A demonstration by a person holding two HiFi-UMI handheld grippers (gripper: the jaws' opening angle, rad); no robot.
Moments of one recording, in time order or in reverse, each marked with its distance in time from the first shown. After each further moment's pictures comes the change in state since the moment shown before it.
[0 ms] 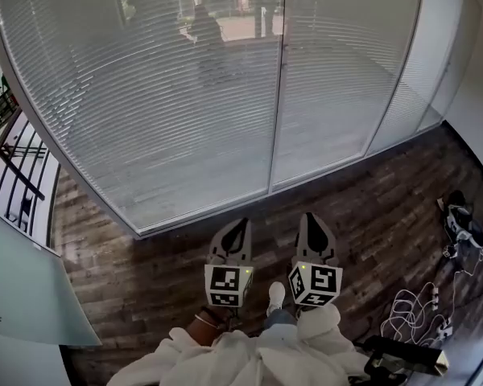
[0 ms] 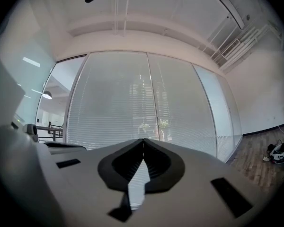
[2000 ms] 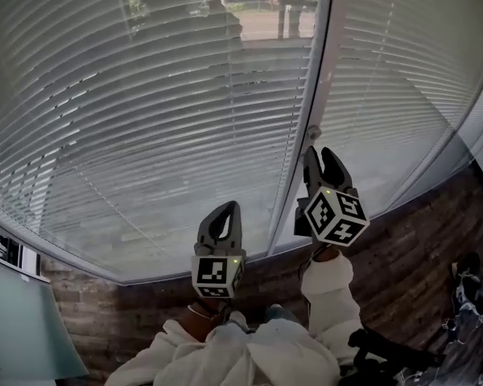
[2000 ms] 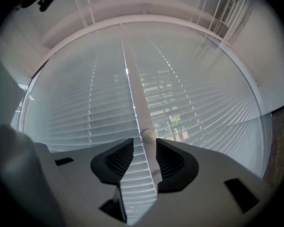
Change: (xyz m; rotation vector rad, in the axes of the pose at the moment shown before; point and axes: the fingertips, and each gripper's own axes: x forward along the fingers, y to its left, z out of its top) left arm 0.578 0.239 0.060 -0.027 -0.090 0.164; right arm 0.717 -0.175 0.070 0.191 -0.005 0.152
